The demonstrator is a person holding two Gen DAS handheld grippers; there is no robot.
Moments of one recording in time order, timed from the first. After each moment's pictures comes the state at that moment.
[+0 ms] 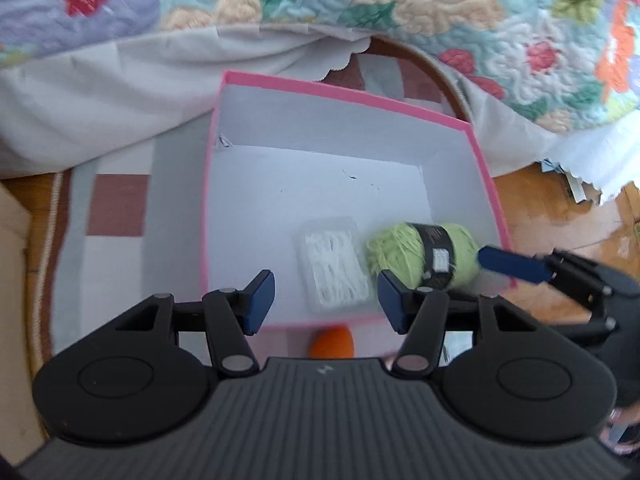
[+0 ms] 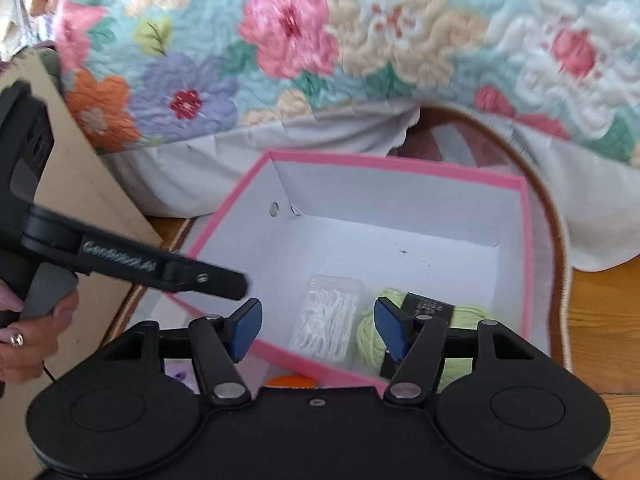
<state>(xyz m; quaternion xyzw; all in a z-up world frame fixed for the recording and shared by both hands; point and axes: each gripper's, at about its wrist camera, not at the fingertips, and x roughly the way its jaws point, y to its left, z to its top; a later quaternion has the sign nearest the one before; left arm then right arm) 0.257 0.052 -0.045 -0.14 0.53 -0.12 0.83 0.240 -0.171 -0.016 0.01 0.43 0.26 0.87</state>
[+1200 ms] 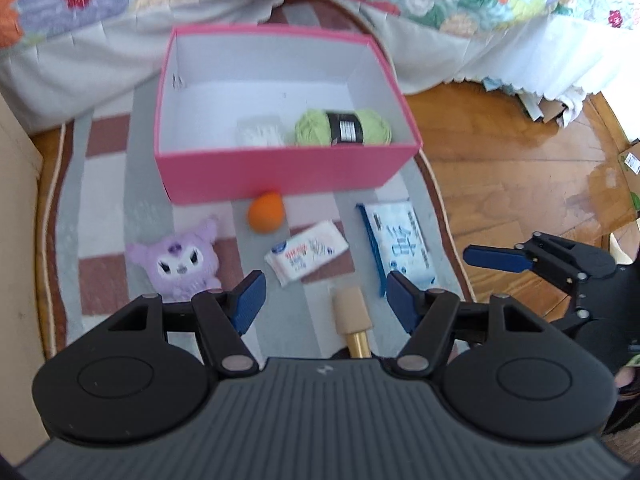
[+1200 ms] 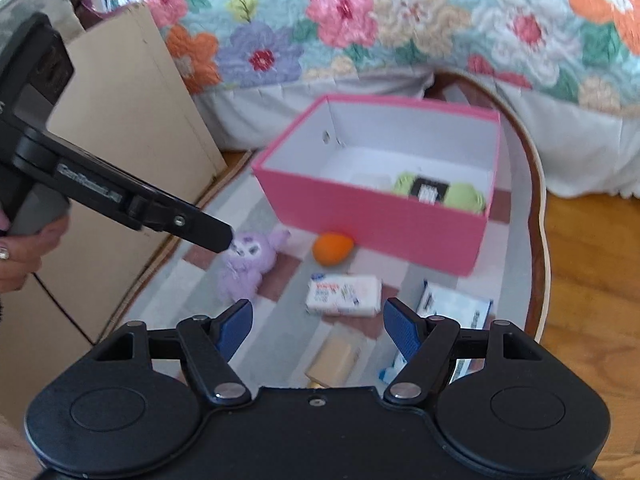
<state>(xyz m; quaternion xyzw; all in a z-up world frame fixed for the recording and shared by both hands) 0.119 -0.009 -0.009 -0.08 0.55 -0.16 0.82 0.085 -0.227 -0.011 -0.01 0.44 0.30 0.85</state>
